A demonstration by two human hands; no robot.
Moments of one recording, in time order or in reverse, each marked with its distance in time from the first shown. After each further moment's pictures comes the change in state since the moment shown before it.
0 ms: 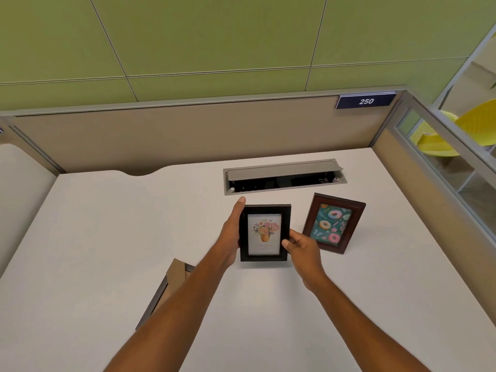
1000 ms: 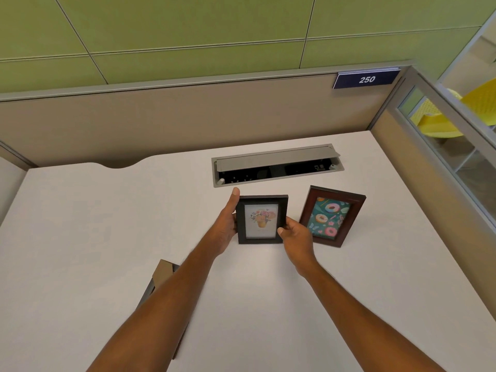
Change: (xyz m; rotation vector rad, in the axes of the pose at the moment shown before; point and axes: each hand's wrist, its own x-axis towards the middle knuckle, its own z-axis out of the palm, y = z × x) left_hand 0.056 -0.006 0.004 0.072 -0.078 0.002; right_hand 0.049 0.024 0.004 -0.091 0.052 0.048
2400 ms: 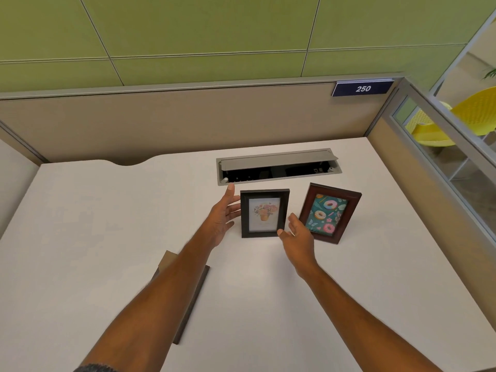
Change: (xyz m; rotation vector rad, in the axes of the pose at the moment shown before) left_hand -0.026 0.012 -0.026 -0.023 -0.011 0.017; right_hand -0.042 -0.020 0.001 0.029 0.094 0.071
